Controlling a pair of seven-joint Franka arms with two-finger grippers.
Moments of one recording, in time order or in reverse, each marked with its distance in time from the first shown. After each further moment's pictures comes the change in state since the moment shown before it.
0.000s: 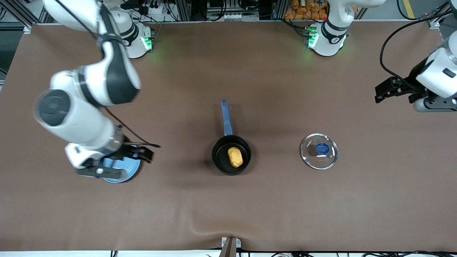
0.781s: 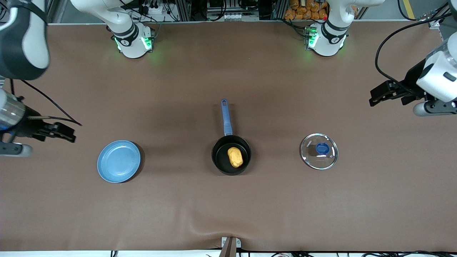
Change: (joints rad) left arm 0.127 0.011 -0.142 0.028 -0.046 0.000 -0.075; right arm -0.192 -0.281 -0.034 -0.251 -0.109 -0.037 -0.292
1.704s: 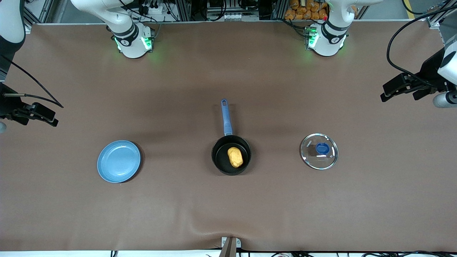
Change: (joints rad) left arm 0.077 -0.027 -0.054 0.000 0.000 -0.003 0.004; right arm -0.033 -0.174 0.007 -0.174 -0.040 0.050 -0.025
